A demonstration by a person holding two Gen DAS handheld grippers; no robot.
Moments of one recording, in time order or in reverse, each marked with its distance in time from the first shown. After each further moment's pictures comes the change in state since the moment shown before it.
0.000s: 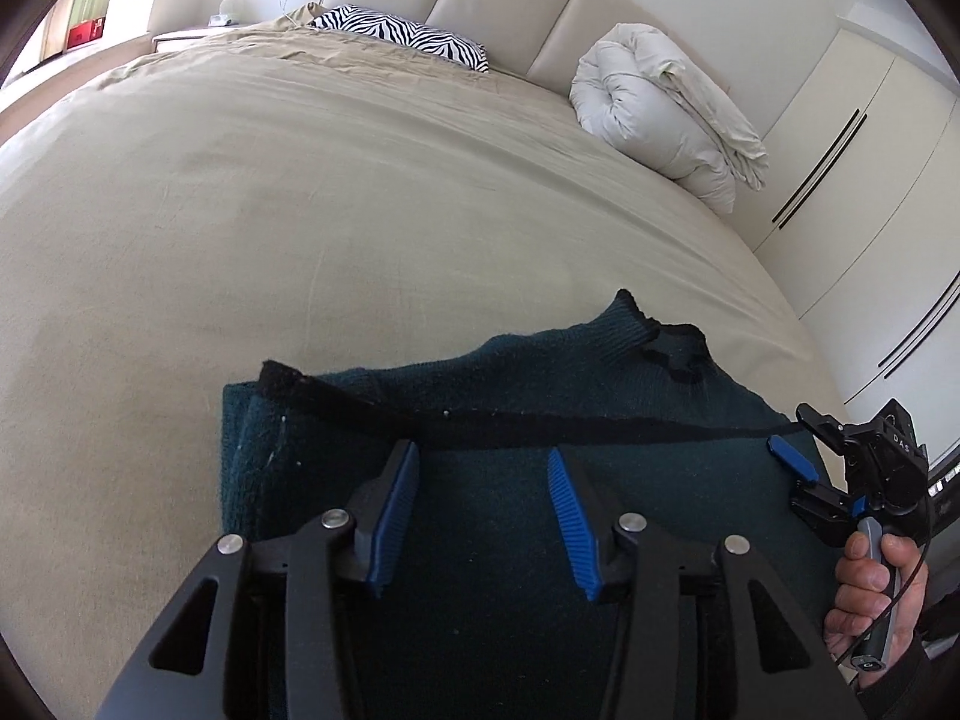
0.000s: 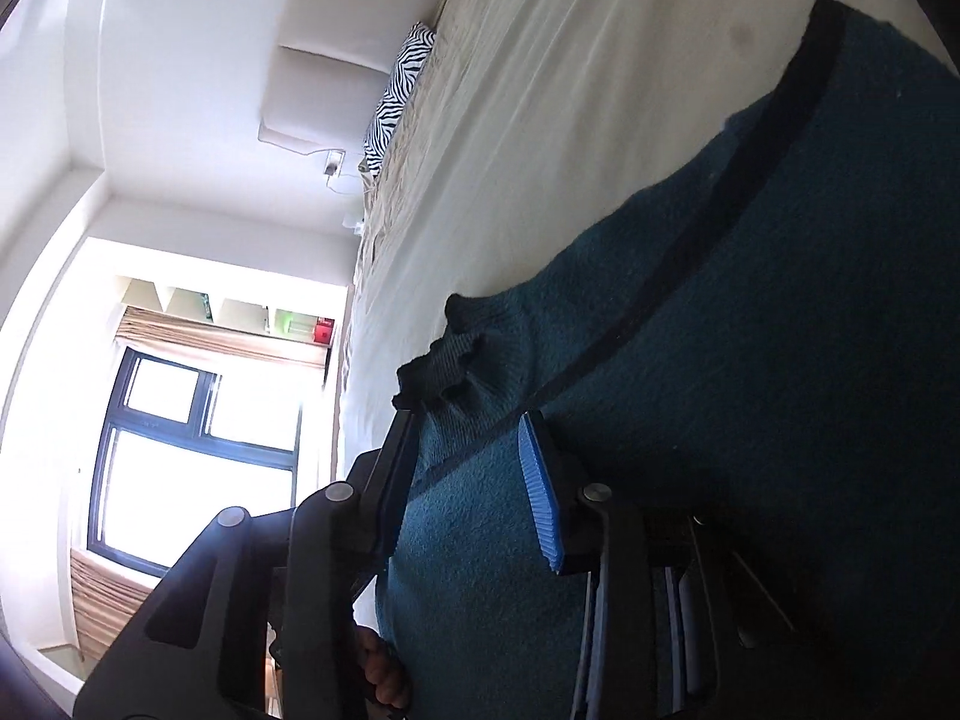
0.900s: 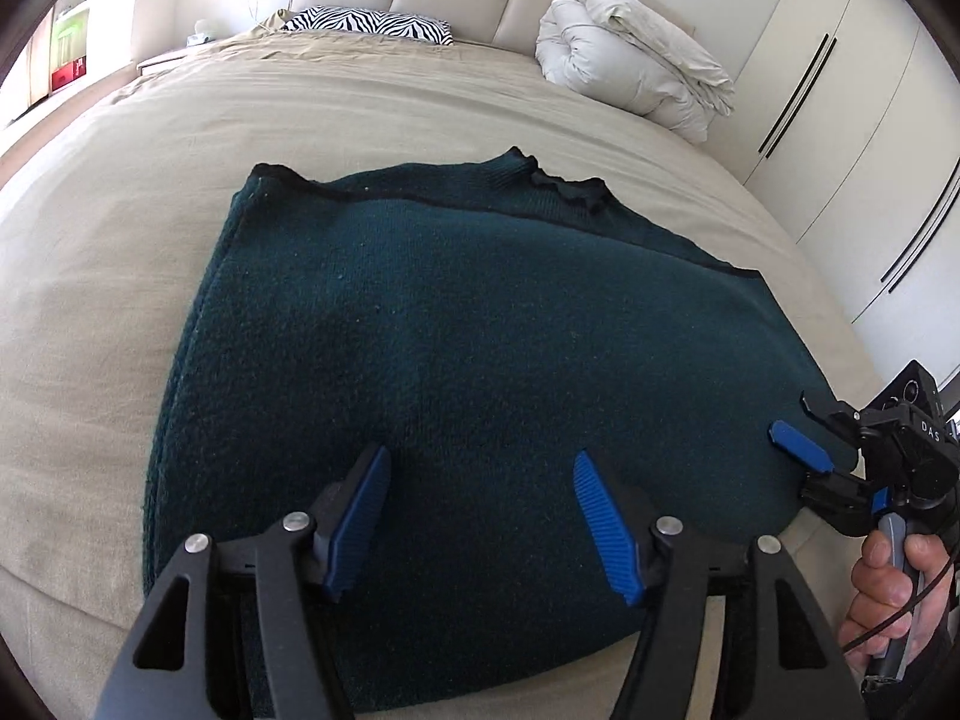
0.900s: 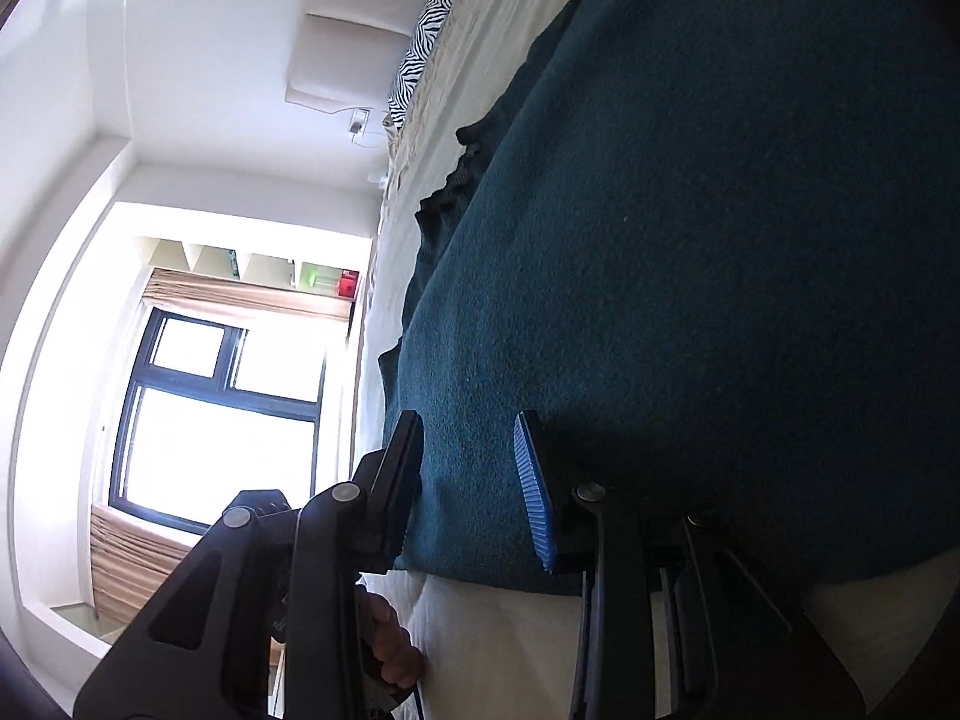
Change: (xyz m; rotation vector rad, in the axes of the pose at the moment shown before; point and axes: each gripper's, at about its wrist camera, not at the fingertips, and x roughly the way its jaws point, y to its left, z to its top) left arm -0.064 -0.064 -0.110 0.110 0.065 0.061; right arm -0.038 -0.007 -0.119 -0.017 0.069 0.038
